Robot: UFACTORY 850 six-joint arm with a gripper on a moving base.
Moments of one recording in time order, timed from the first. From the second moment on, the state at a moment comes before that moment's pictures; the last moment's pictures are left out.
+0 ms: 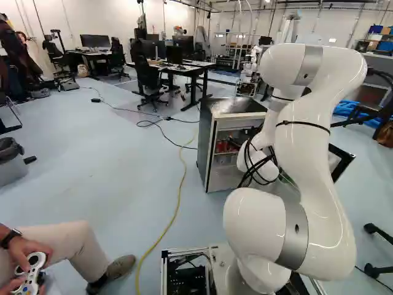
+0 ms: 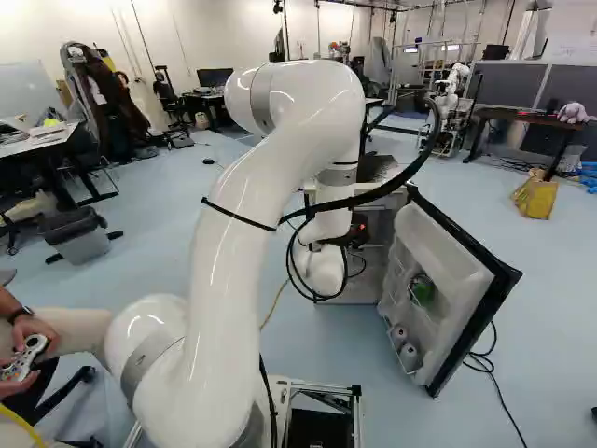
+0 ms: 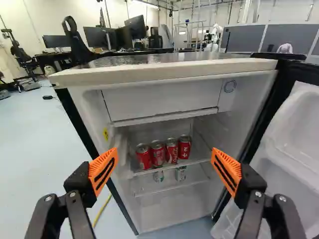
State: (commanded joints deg) arm -29.1 -45.6 -39.5 -21.7 84.0 0.0
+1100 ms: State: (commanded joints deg) arm -26.3 -61.9 -56.6 -23.0 84.0 0.0
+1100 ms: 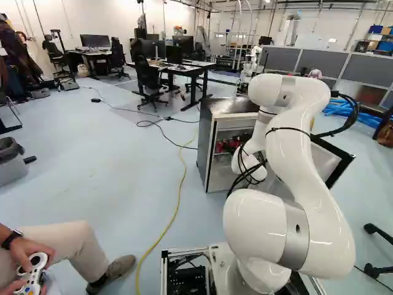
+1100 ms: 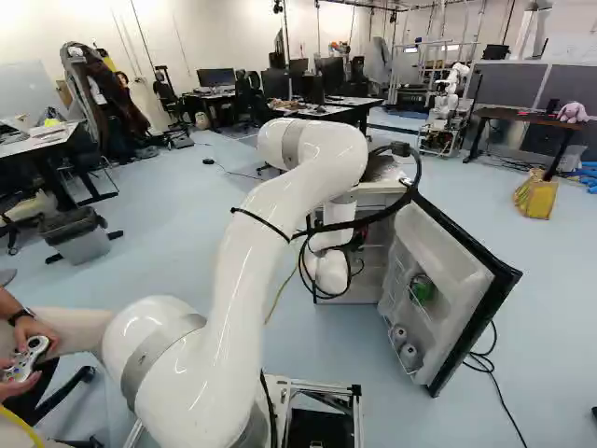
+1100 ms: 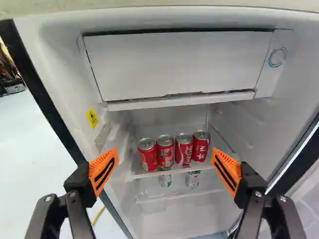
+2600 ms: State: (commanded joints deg) arm -25.3 -76.9 -78.1 -23.0 75.4 0.0
